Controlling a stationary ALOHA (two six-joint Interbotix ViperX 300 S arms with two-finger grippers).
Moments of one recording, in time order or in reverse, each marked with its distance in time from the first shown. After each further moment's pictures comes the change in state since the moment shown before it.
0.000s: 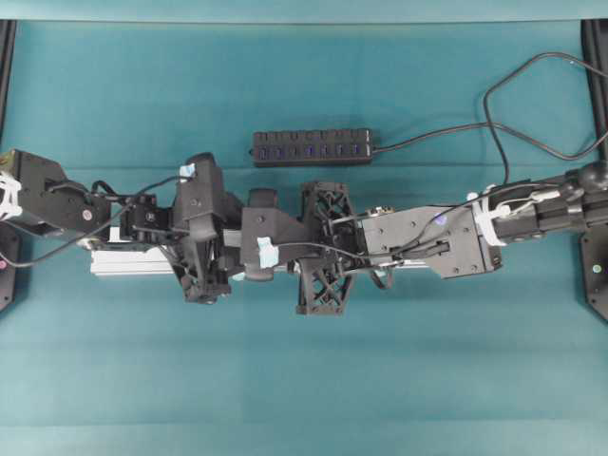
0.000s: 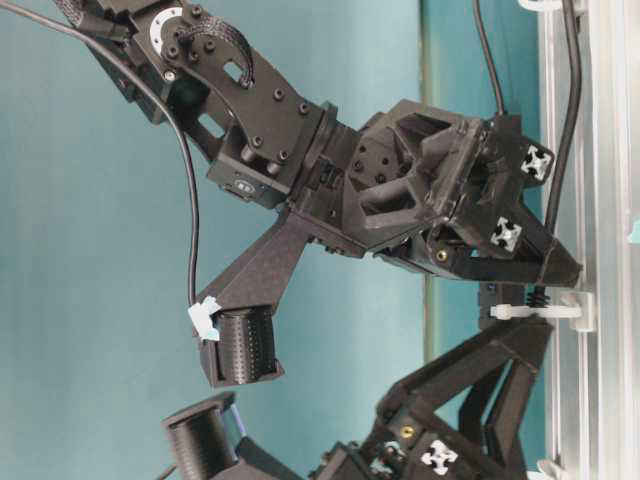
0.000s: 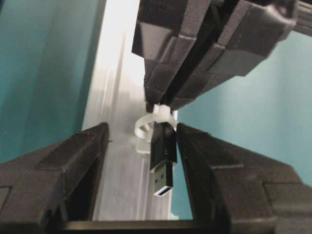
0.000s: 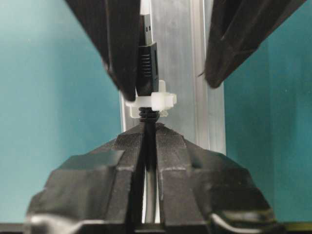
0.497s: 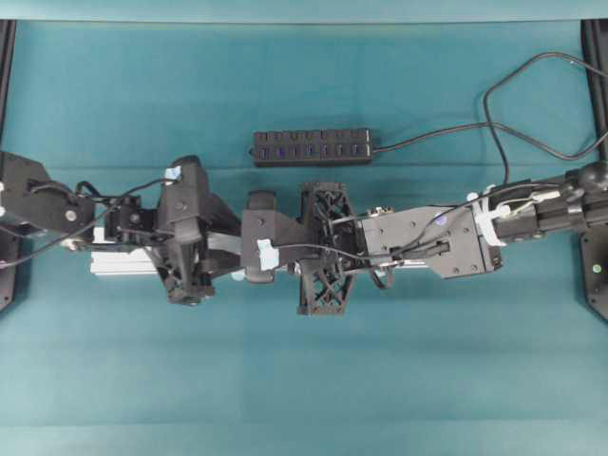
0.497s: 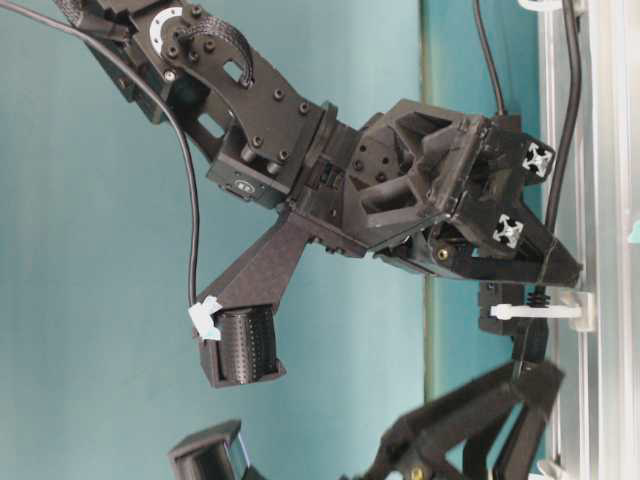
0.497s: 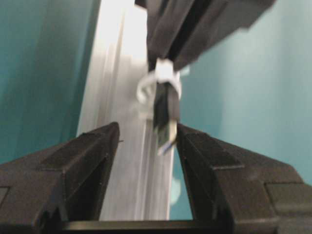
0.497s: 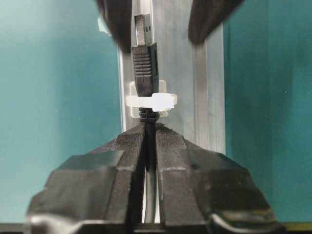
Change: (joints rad) left arm 0.002 -0.038 0.044 0.000 0.008 0.002; right arm 0.000 0.000 0.000 0.000 0.000 -0.028
